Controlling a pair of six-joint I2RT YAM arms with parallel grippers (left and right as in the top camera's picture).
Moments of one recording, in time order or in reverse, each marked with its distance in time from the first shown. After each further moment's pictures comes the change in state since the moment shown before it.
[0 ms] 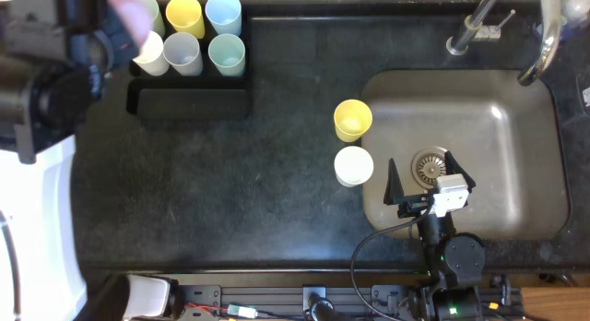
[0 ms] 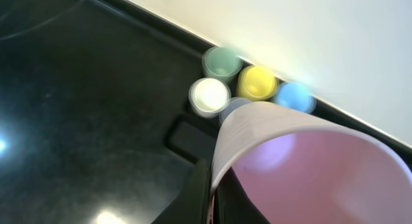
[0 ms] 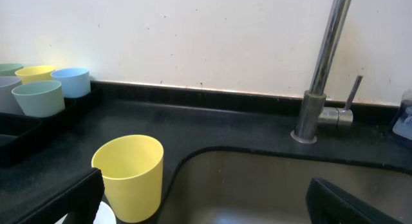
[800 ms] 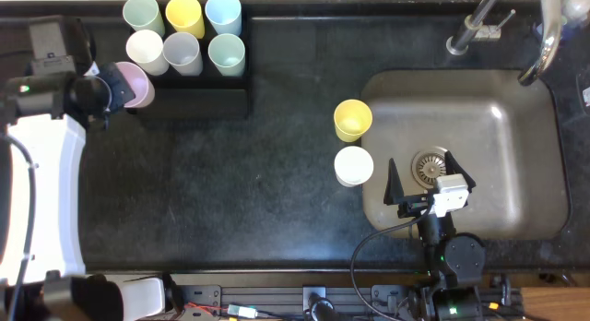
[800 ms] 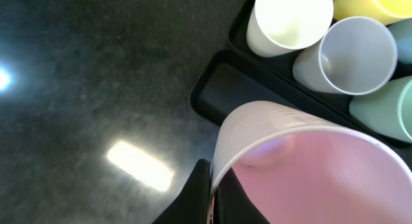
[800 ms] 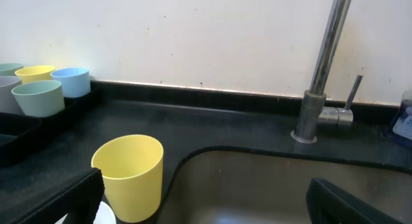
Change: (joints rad) left arm 0.288 -0.056 -0.765 0.460 0.277 0.175; right arm 0.000 0.000 0.000 0.001 0.000 0.000
